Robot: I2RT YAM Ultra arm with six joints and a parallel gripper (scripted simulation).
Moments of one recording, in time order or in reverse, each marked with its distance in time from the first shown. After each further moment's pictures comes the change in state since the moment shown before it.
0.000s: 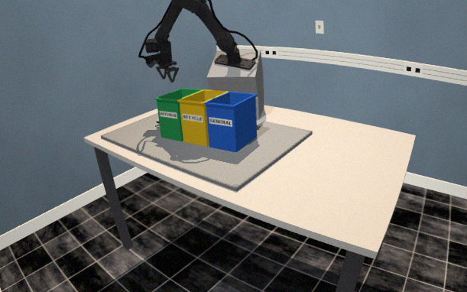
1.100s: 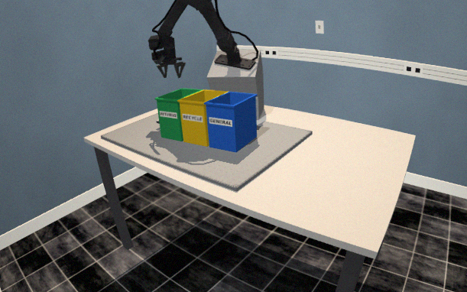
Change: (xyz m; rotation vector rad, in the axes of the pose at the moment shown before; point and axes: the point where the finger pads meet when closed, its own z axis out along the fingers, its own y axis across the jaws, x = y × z) arm 0.006 0.038 -0.020 -0.078 -0.035 -0.370
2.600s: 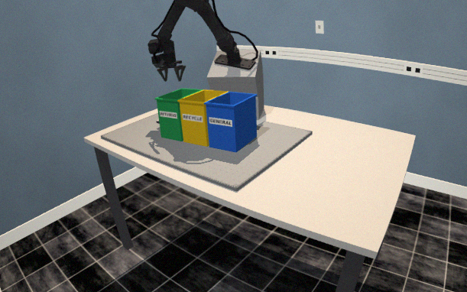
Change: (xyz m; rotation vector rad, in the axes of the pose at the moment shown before) arm -0.001 0.001 0.018 -0.022 0.007 0.001
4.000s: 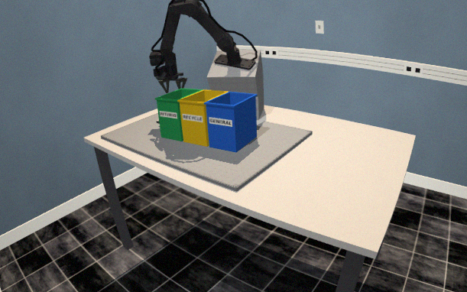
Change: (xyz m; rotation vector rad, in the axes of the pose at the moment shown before) arm -0.002 0.001 0.063 0.006 -0.005 -0.005
